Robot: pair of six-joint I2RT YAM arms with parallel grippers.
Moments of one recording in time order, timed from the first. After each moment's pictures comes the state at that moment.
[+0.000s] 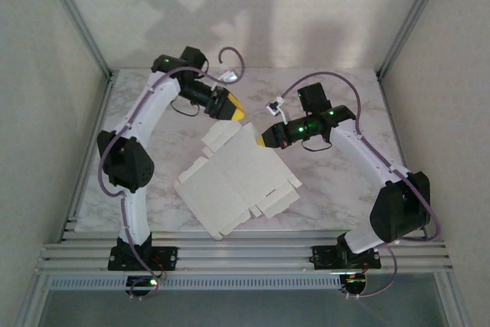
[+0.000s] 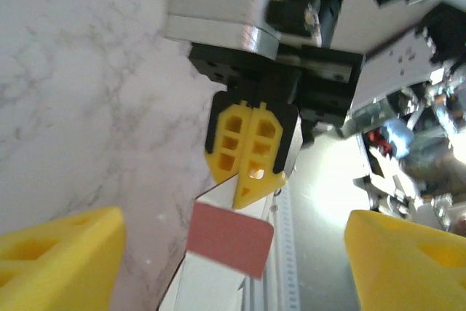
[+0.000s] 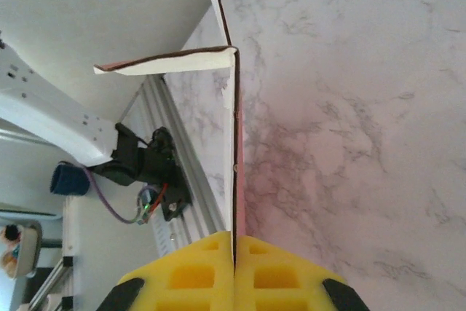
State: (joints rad) left arm -0.30 2.03 2.11 -1.41 1.25 0.55; right arm 0.43 1.50 1.29 -0.76 -0.94 0.00
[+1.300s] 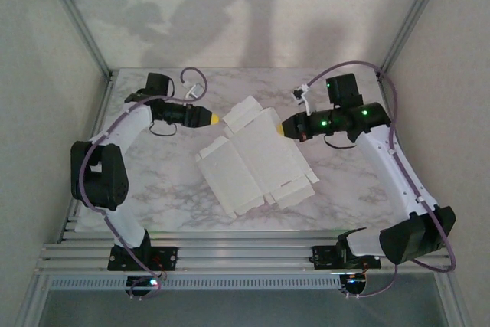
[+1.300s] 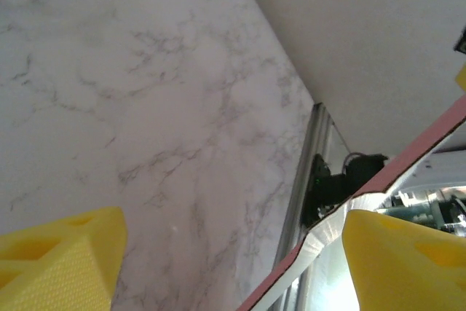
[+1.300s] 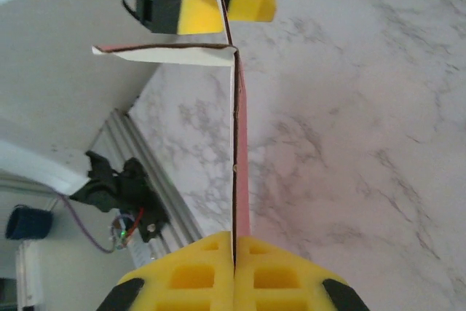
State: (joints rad) left arm -0.10 1.77 1.41 -0.71 1.20 0.12; right arm 0.33 1.34 1.44 -0.98 -0.84 0.00
